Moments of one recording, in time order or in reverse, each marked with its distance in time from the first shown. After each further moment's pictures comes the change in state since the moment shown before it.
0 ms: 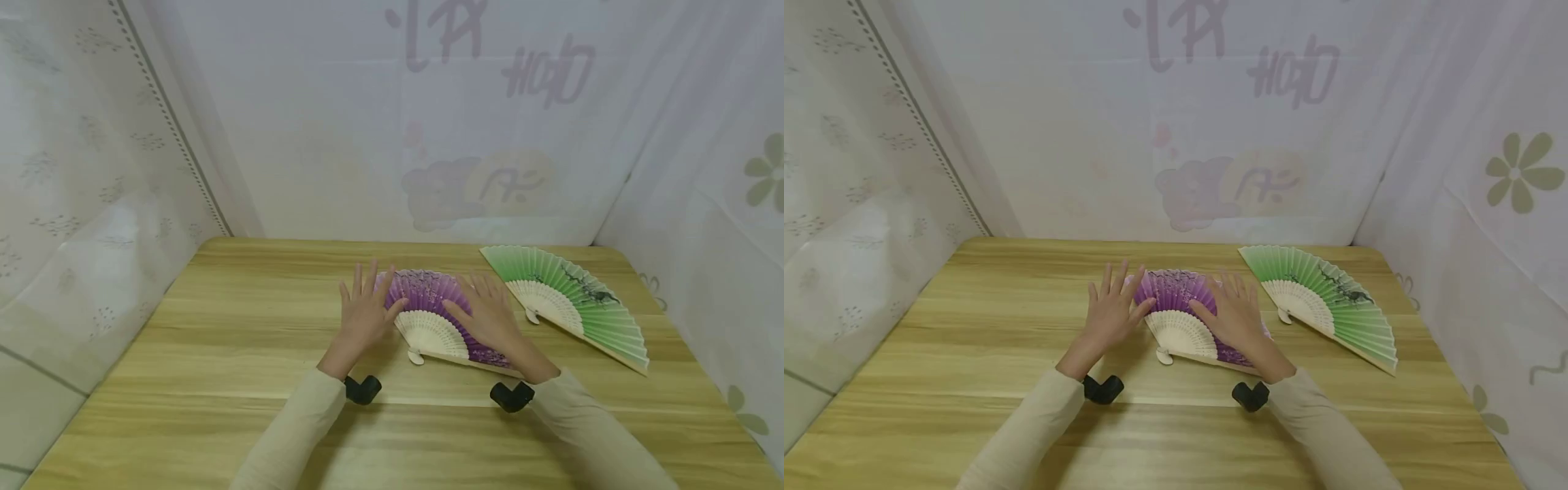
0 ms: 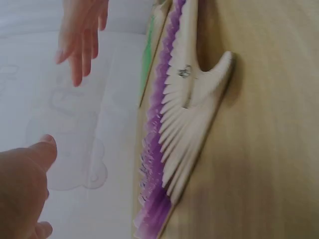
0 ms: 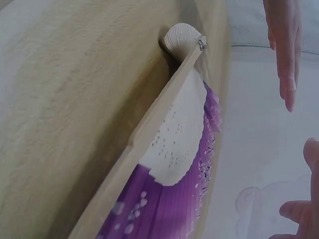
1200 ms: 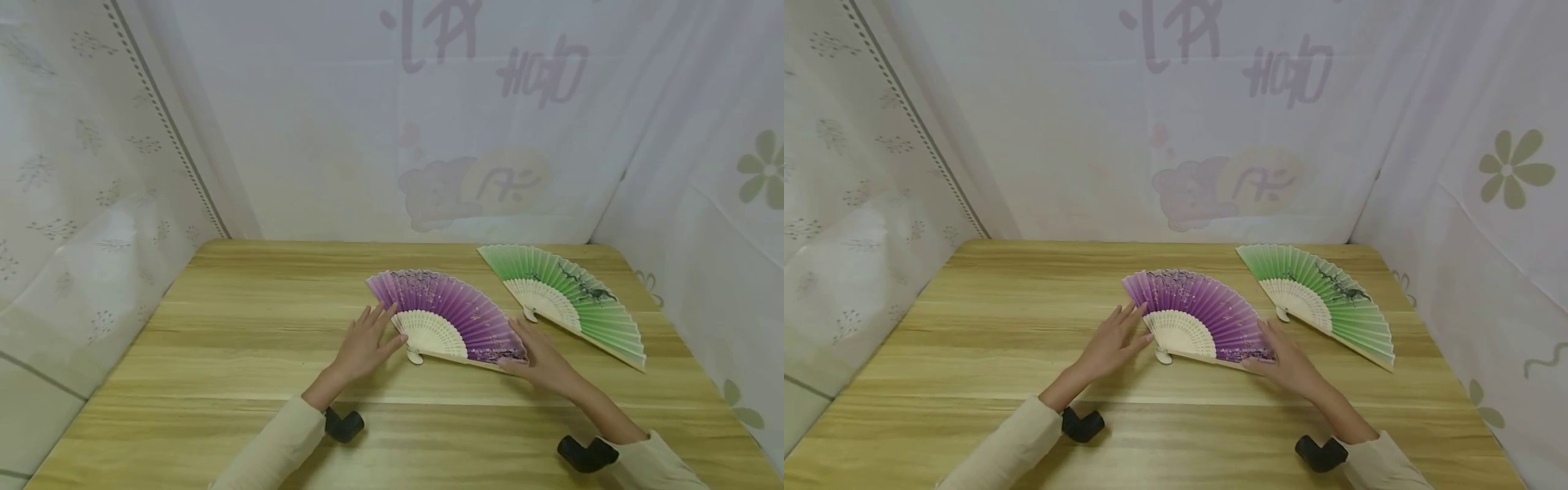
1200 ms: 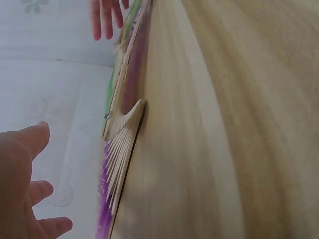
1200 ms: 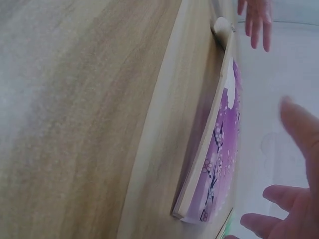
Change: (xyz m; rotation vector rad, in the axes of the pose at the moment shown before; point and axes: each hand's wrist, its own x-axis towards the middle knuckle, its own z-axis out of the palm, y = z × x) left_hand -0.041 -0.009 0.020 -0.293 -0.091 0.128; right_hand -0.089 0.063 -0.014 0.350 -0.108 -0.018
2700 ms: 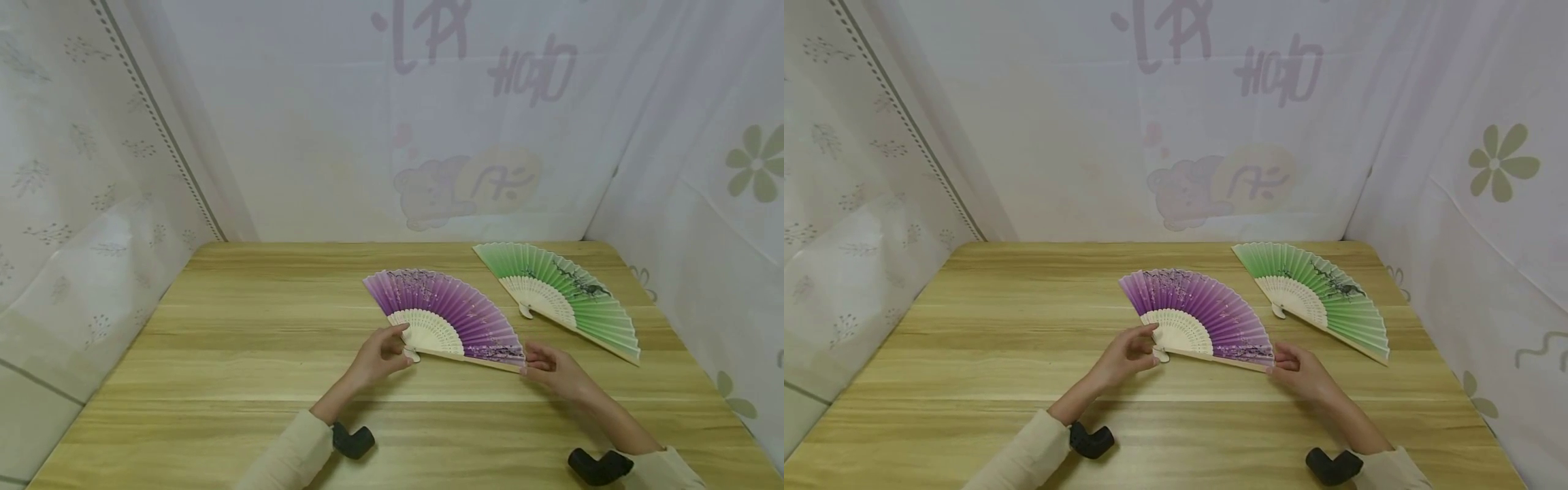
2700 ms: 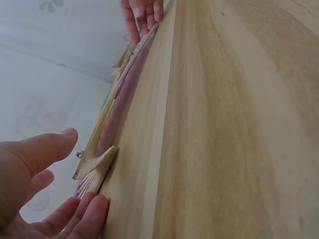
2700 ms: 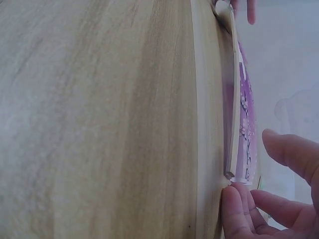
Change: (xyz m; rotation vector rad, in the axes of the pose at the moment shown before) left_hand -0.011 0.008 0.024 -0.654 0.000 0.038; right_hand -0.026 0.022 -0.005 0.352 -0.034 0.278
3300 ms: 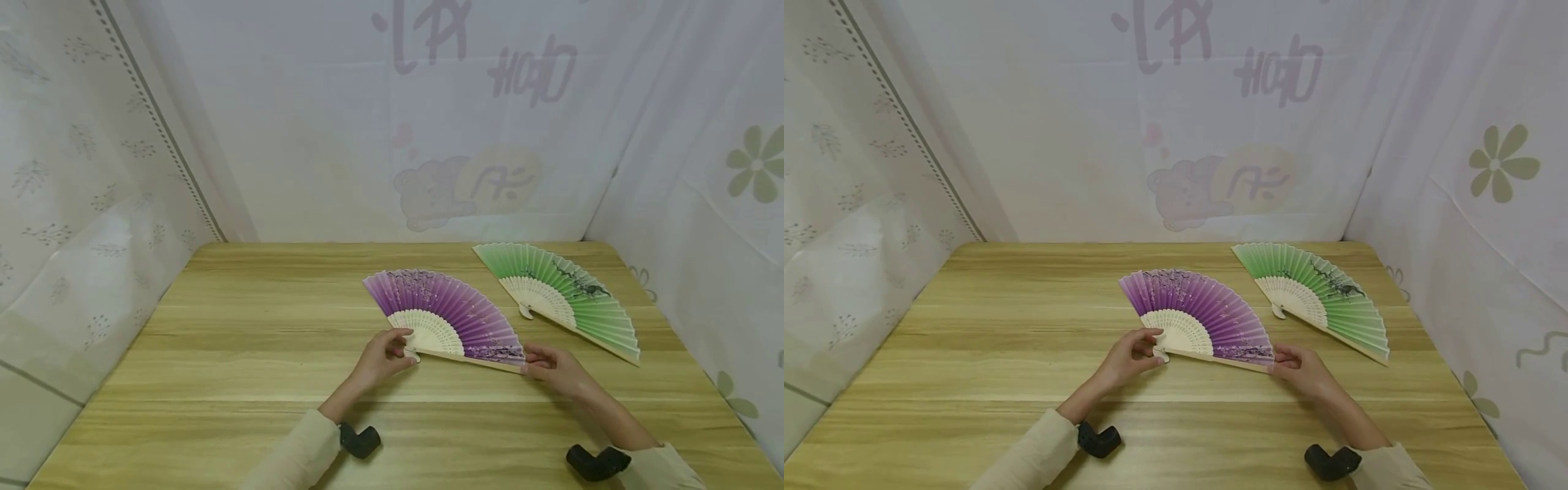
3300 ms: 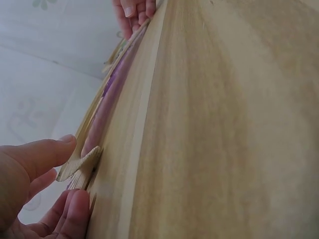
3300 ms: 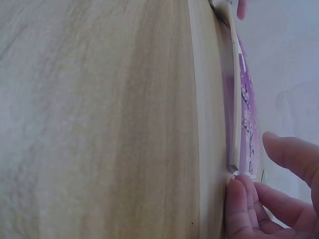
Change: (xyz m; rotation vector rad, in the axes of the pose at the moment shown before) left_hand 0.005 -0.005 0.008 0.074 0.025 -0.020; right_hand 0.004 0.004 -0.002 0.023 0.010 0.065
